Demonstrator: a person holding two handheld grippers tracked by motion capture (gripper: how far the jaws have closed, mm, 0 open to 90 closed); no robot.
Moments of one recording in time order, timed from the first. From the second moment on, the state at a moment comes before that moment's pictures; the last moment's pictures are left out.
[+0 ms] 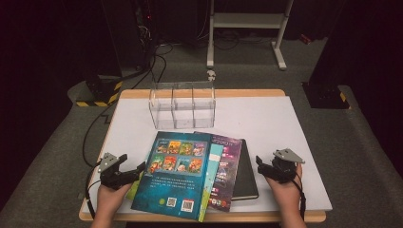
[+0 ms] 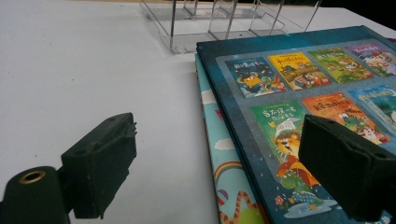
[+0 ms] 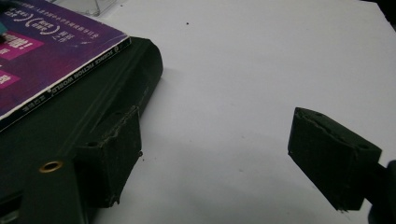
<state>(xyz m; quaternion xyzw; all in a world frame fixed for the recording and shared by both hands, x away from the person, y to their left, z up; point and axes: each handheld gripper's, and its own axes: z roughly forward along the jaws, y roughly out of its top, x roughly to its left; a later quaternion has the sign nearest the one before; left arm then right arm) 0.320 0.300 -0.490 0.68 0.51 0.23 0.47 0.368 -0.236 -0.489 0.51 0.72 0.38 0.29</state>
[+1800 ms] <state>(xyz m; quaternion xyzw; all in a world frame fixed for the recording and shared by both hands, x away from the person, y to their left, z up) 0.282 0.269 -0.494 0.75 0.46 0.12 0.46 0.387 -0.197 -0.474 0.46 0.73 0.42 0.27</state>
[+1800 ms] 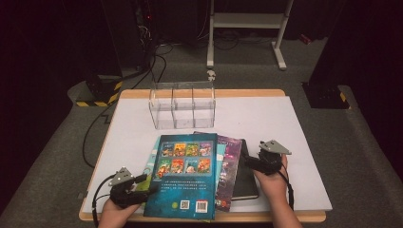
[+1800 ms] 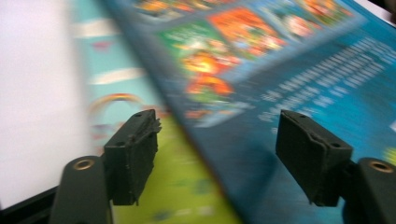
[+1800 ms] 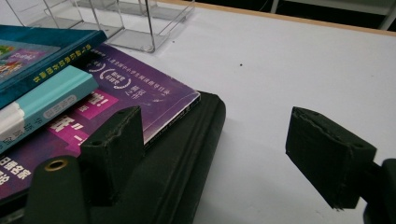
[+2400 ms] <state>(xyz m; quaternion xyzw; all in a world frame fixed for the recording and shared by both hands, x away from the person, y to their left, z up) 0.255 0.270 -0.504 0.73 0.51 0.09 0.46 0.389 -0.194 -0.476 0.46 0.73 0.42 0.26</state>
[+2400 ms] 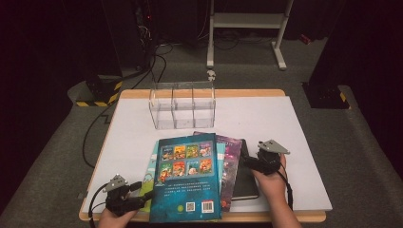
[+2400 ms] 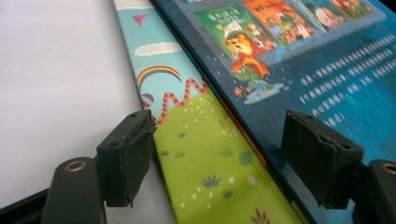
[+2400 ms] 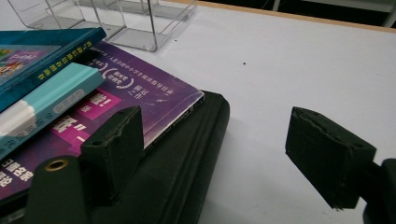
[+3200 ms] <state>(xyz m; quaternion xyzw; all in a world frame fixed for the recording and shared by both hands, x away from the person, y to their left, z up) 0.297 0.225 -0.488 0.75 0.48 0.11 0.44 0.363 -0.192 -0.463 0.43 0.73 0.46 0.24</state>
